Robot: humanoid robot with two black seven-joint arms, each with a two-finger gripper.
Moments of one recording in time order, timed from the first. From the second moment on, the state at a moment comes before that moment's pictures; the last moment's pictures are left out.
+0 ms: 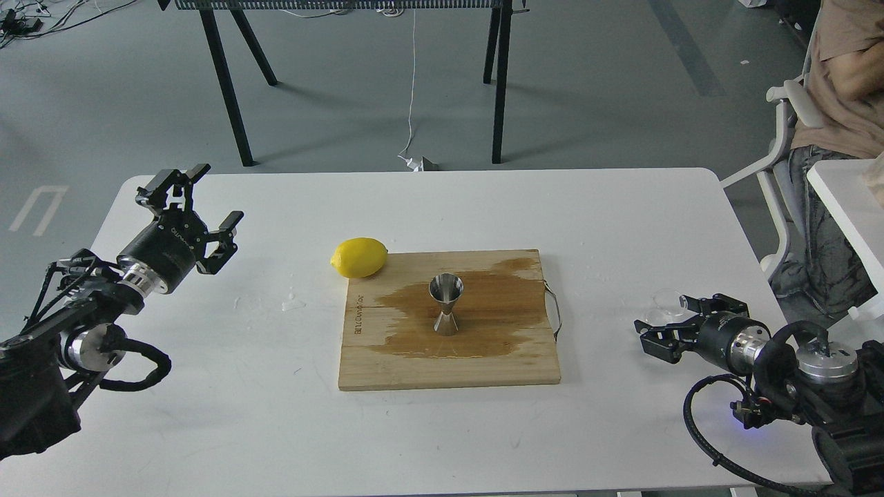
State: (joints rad) left arm -0.57 0.46 -0.61 -0.63 0.22 -0.49 -0.49; right arm 0.30 -0.42 1.05 0.88 0.52 -0.13 -0.38
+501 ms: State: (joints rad) left arm -0.56 0.46 -0.61 -0.59 0.22 -0.49 -0.49; right arm 0.30 -0.42 1.05 0.88 0.49 -0.13 -0.38
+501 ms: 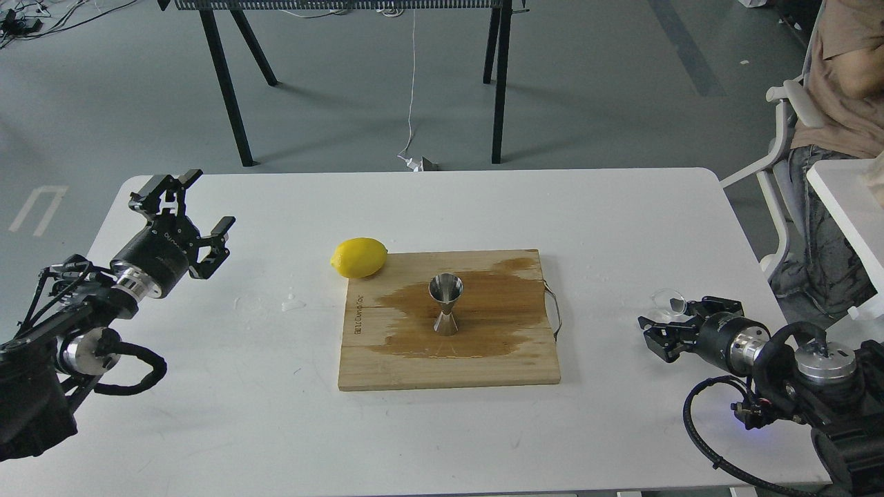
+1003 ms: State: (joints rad) left arm -0.56 0.46 -0.61 -0.56 0.22 -0.49 -0.49; right arm 0.30 -0.42 1.05 0.88 0.47 -0.11 -0.38
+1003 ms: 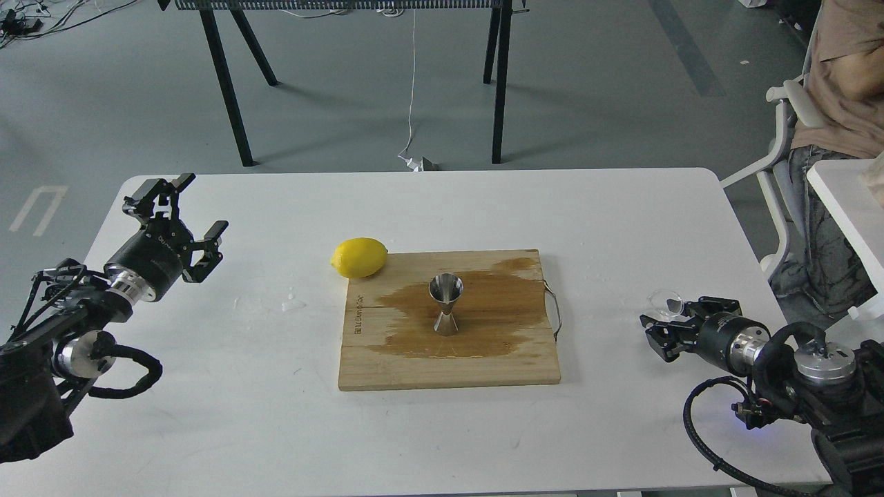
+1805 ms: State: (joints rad) left arm -0.54 0.46 -0.61 -0.55 0.23 -0.49 -0.49; right arm 0.33 -0.44 1.05 1.08 0.29 -0.14 -0.38
